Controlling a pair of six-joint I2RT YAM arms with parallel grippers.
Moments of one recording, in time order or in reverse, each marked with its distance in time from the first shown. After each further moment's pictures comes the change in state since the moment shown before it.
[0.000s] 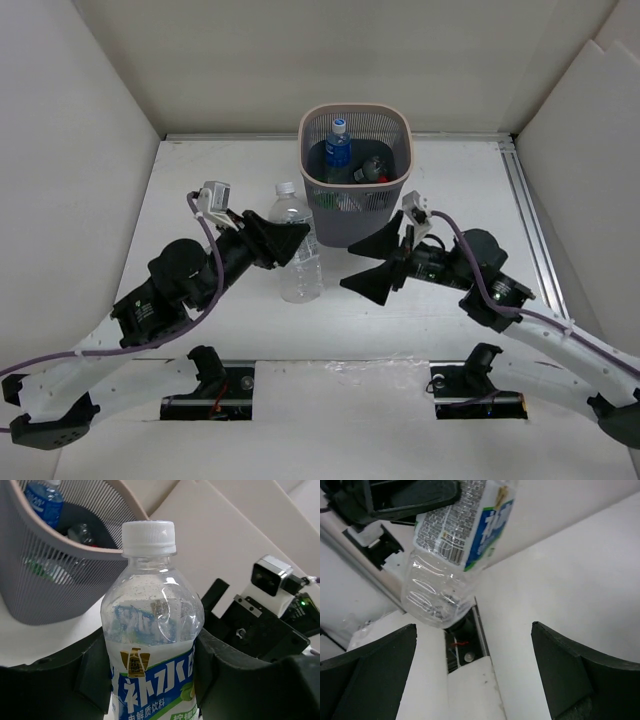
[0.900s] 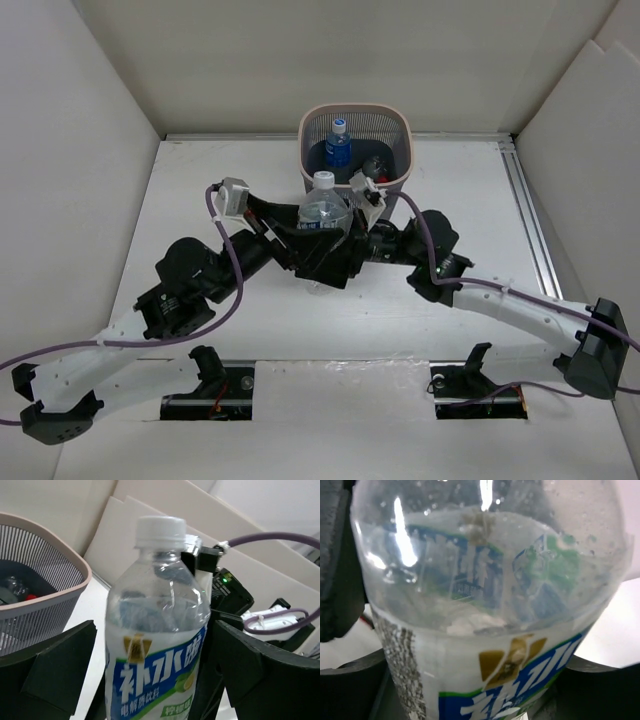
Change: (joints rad) left arm 0.000 0.064 -0.066 0.393 0.274 0.191; right arm 0.106 0.400 0.157 0.492 -0.170 0.159
